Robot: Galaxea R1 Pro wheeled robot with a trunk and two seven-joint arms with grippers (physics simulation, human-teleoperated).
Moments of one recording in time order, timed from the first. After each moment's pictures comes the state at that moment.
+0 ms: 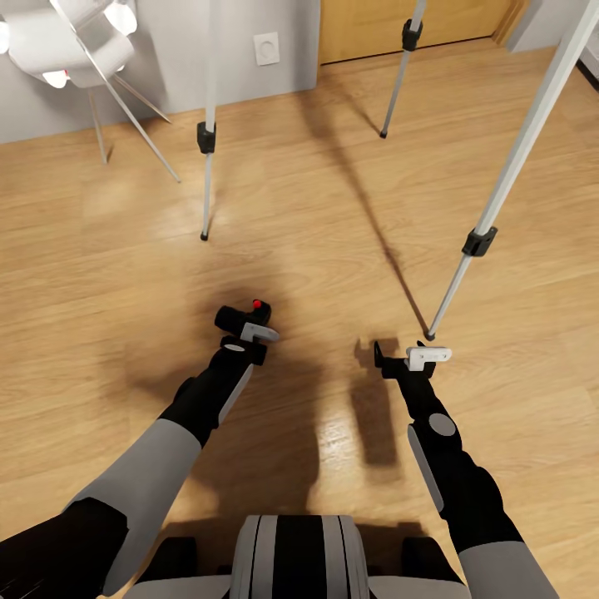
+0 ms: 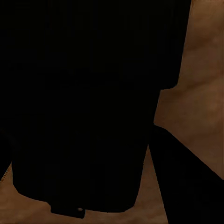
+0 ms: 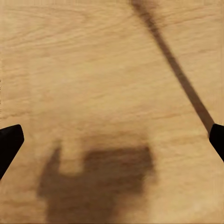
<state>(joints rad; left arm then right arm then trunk) -0.97 -0.12 -0.32 -0.81 0.00 0.60 0.21 -0.54 0.02 0.04 -1.27 0.05 0.00 -0.07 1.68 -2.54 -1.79</state>
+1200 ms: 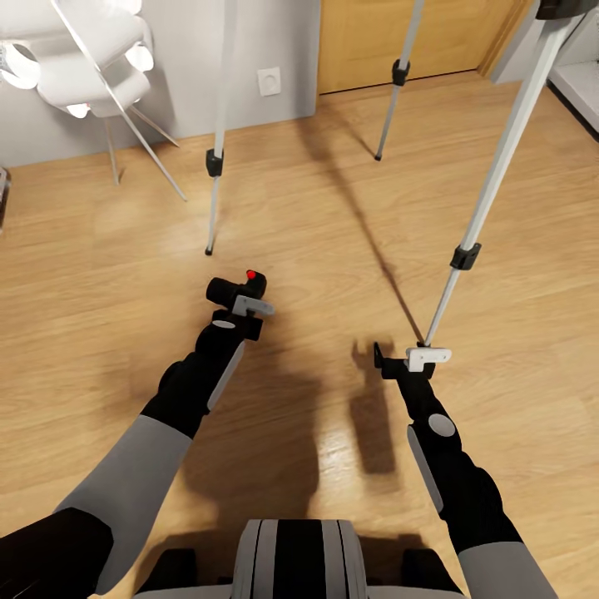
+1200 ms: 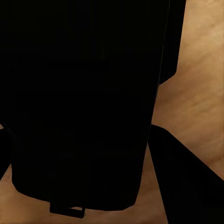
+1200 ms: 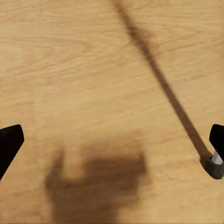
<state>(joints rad) -0.97 -0.09 -0.32 -1.08 0.00 0.73 0.21 -0.53 0.02 0.04 -1.27 0.05 0.00 -0.08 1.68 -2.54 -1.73</state>
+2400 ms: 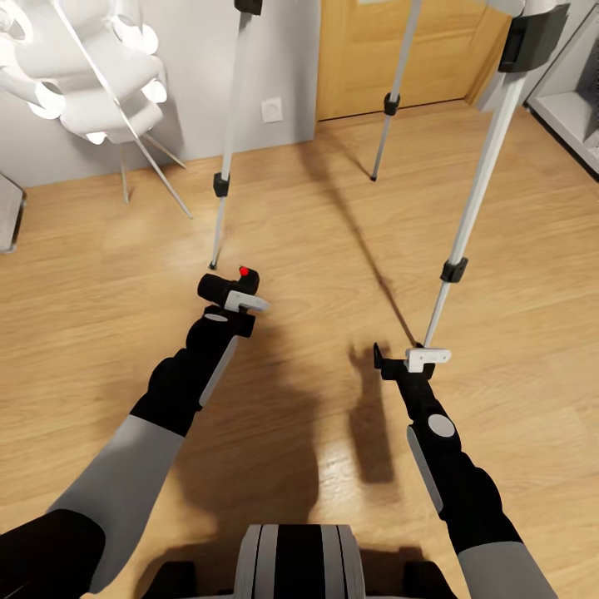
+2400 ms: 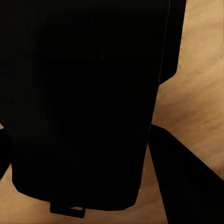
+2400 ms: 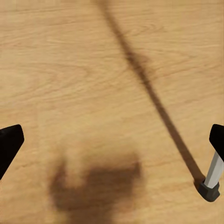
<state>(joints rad) -0.97 -0.06 -0.32 -1.16 -0.01 0.84 0.21 -0.53 0.02 0.04 -1.26 0.05 0.00 -0.08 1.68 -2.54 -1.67</state>
